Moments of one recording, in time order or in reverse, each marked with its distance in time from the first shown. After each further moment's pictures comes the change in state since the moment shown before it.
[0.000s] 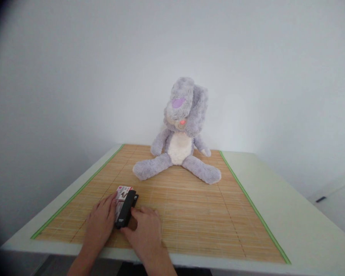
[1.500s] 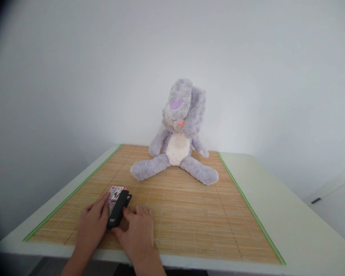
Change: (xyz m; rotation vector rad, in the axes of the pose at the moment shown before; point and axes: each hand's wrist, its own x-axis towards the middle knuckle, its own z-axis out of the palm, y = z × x) left_hand 0.003 -0.021 0.009 -0.083 0.084 -0.060; right_hand 0.003 -0.010 0.011 -0.058 0.093 -0.032
